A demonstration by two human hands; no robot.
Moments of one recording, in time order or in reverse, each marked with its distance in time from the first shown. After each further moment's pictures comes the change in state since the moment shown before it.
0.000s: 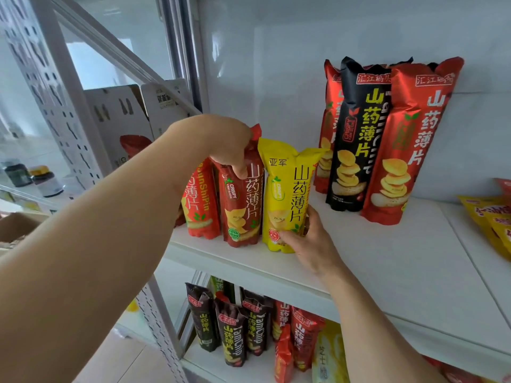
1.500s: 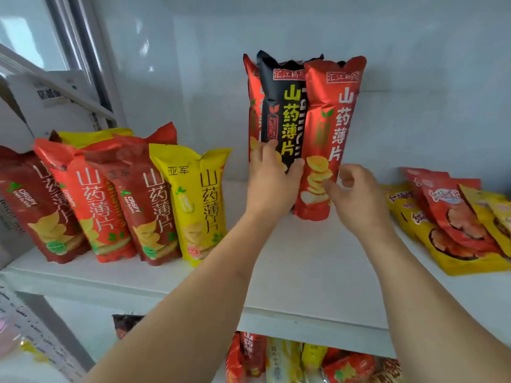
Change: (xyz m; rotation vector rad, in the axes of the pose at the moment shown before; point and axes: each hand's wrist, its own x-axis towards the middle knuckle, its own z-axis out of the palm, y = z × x) left_hand 0.061 0.221 0.071 -1.252 0.585 0.058; right_hand 0.010 -0.023 -0.185 -0.602 0.608 -0.039
